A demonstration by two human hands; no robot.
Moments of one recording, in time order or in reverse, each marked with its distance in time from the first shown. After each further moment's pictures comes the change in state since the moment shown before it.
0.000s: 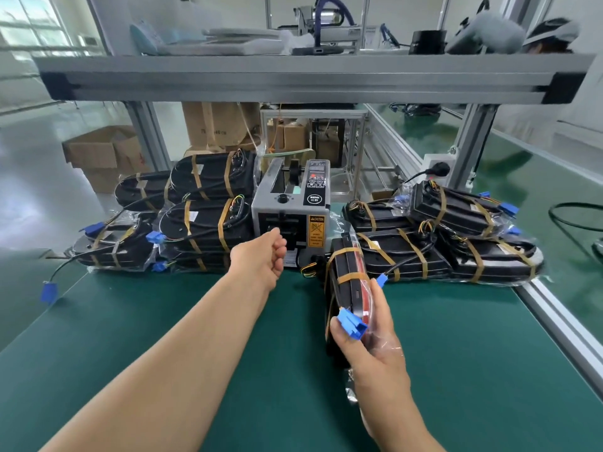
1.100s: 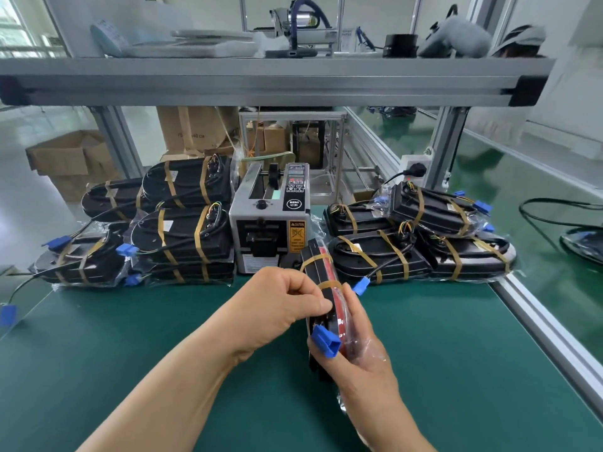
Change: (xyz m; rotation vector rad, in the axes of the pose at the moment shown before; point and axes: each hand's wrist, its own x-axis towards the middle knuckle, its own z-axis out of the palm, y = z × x) left_hand -0.100 -0.011 -0.018 0.811 -0.628 0.401; right_hand 0.000 -0.006 -0.008 0.044 -0.094 0.039
